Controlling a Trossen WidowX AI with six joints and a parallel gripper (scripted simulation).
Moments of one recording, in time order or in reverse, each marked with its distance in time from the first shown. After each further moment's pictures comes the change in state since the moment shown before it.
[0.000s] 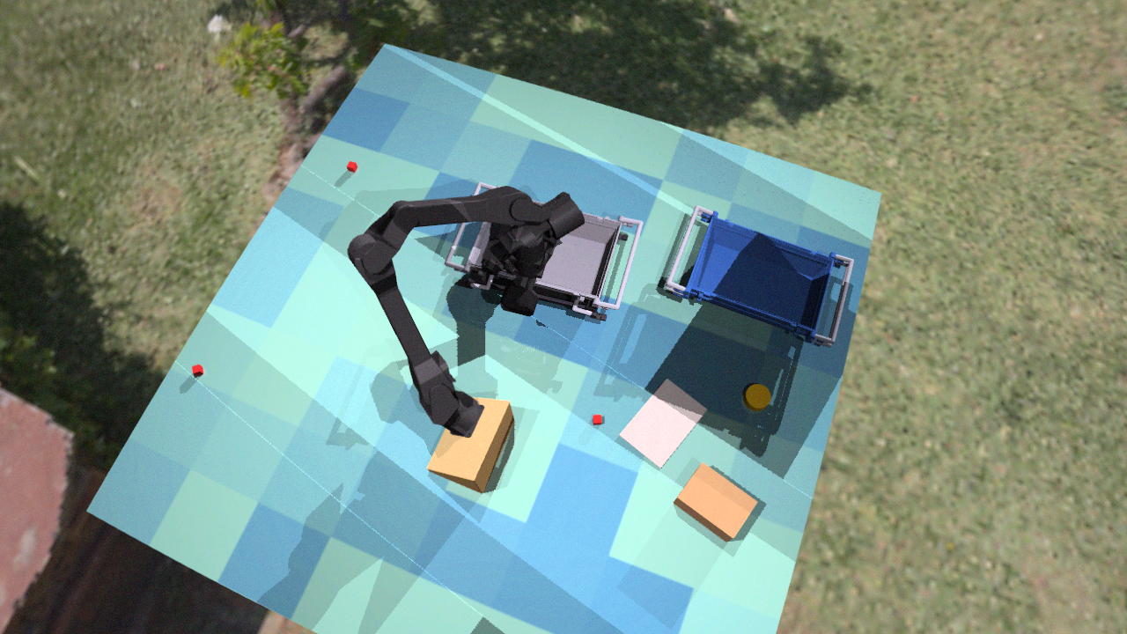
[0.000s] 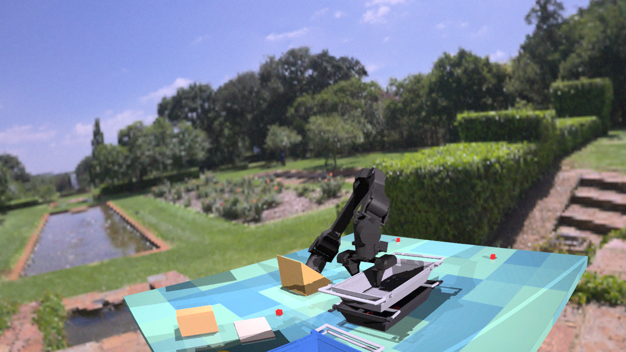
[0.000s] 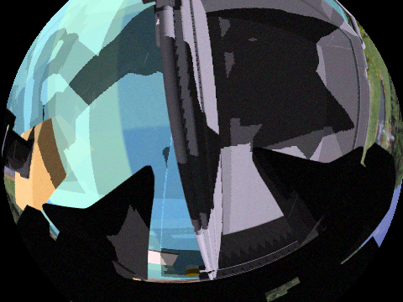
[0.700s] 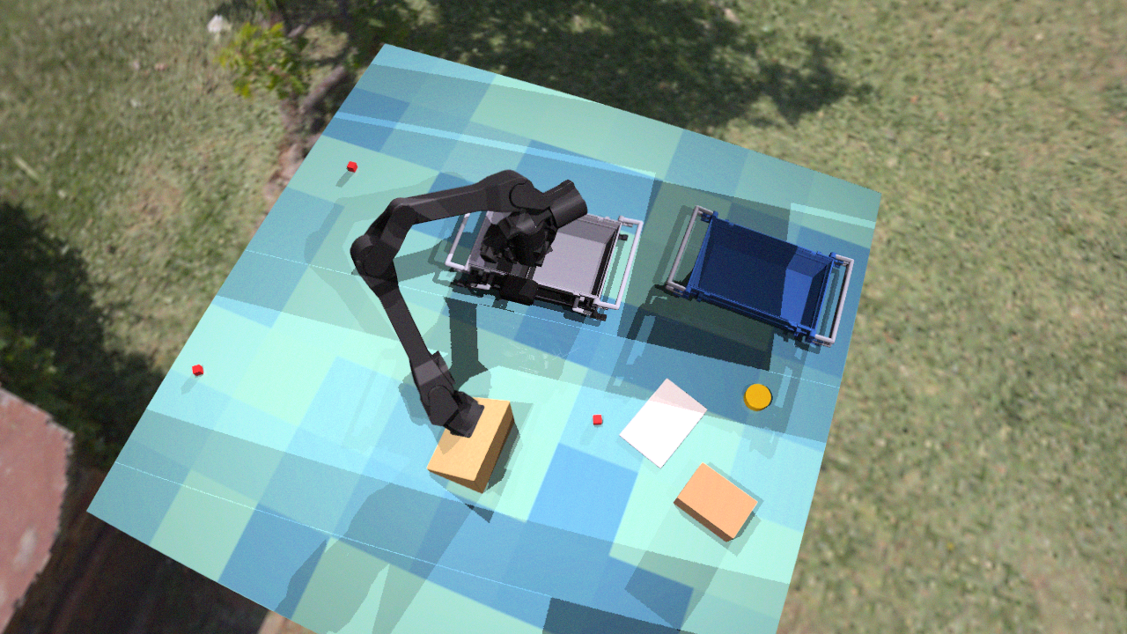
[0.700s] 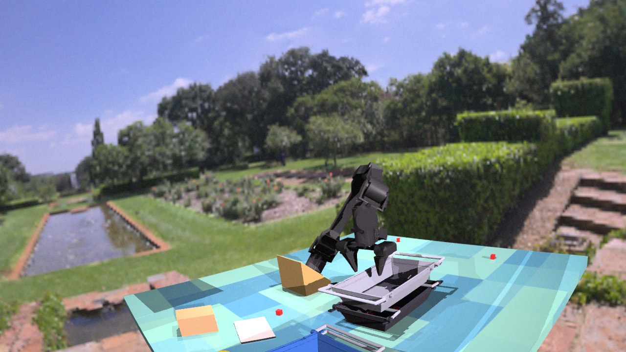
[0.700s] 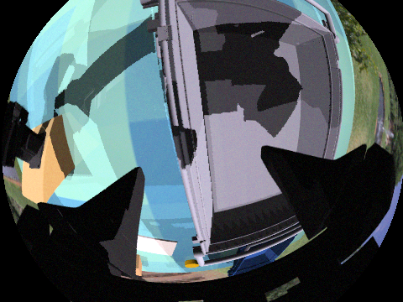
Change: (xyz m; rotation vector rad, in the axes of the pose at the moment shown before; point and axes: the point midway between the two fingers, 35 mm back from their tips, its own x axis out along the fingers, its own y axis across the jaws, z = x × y) arm -0.040 -0.004 -0.002 0.013 0.004 -0.009
